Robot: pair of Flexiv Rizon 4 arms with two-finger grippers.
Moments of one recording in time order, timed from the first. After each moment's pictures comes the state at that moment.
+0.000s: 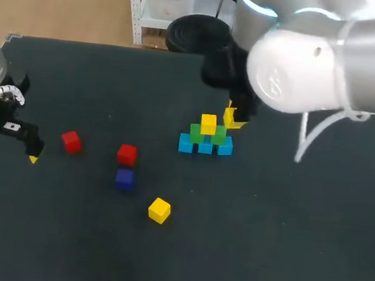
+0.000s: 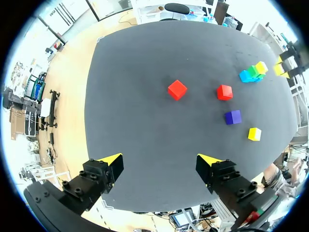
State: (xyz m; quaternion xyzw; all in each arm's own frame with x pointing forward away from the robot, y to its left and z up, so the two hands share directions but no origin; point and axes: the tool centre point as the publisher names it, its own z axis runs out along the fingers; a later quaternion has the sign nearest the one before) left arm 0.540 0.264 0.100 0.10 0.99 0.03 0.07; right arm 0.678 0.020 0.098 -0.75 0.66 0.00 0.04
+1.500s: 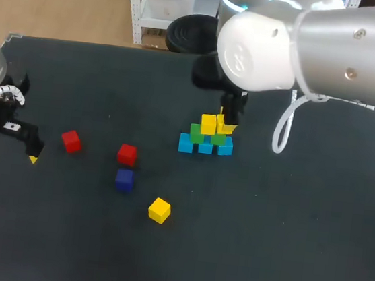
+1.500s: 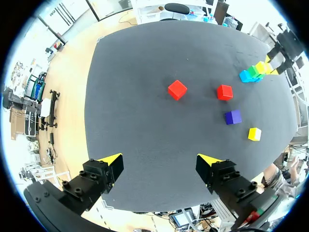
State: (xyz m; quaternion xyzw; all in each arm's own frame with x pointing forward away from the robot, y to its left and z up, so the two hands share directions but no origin) left arm 0.540 0.264 0.100 0.10 0.99 0.03 0.07; right arm 0.696 0.032 0.061 -0.75 0.66 0.03 -0.01
